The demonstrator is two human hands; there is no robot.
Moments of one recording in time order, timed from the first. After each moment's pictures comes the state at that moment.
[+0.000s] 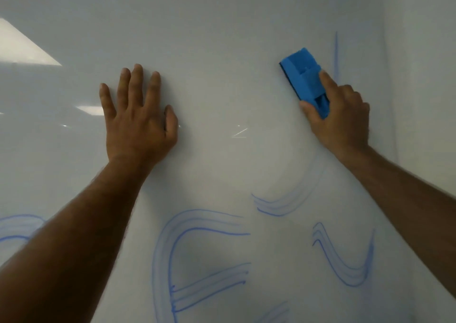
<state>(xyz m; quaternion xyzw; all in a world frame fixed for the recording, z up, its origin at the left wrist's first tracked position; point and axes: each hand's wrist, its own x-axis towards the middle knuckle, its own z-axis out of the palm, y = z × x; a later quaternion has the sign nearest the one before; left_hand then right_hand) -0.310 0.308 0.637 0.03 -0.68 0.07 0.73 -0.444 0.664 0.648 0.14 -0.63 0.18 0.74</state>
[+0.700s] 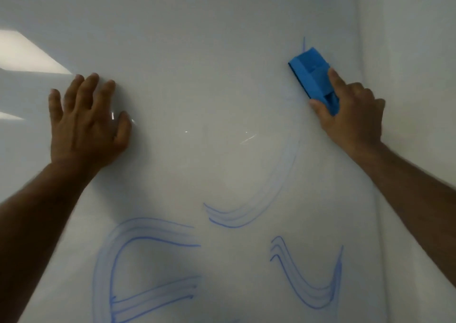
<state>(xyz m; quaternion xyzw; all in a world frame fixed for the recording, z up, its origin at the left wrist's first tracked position) -0.305 0.318 0.641 0.05 -0.66 0.10 0.74 -0.485 0.761 0.670 0.13 -0.64 0.15 0.74</state>
